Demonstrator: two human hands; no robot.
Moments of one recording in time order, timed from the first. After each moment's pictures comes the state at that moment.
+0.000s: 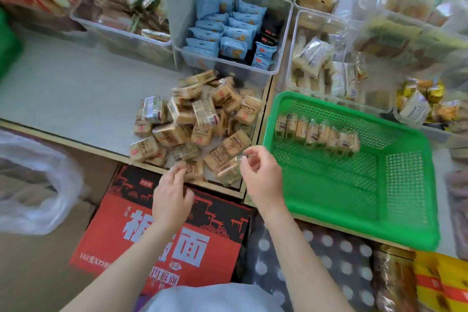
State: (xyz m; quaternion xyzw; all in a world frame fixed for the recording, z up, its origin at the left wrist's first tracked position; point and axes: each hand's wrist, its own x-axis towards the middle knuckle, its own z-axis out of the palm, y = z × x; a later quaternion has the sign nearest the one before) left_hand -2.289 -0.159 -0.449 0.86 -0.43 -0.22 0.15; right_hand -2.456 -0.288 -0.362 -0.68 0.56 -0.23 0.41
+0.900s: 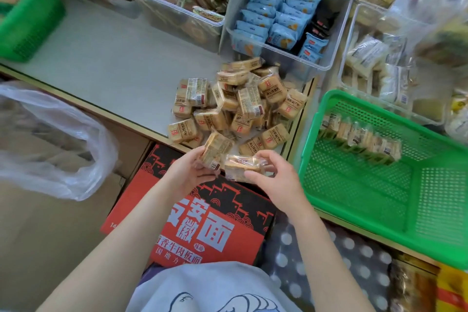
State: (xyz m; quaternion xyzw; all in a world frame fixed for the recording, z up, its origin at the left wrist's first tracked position) left_hand -2.217 -0.157 -0.404 0.60 0.05 -0.63 0.50; right_hand -2.415 -0.254 -0.350 -0.68 0.50 -0.05 0.53
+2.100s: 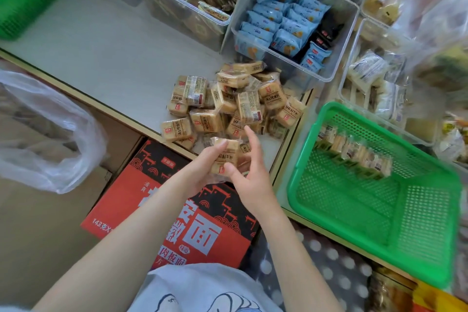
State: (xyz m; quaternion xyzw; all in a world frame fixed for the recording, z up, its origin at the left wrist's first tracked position) left_hand -2.239 -0.190 -0.398 0.56 -0.07 -0.69 0.46; right_hand -2.374 -0.243 -0.350 -0.69 0.44 -0.10 0.57
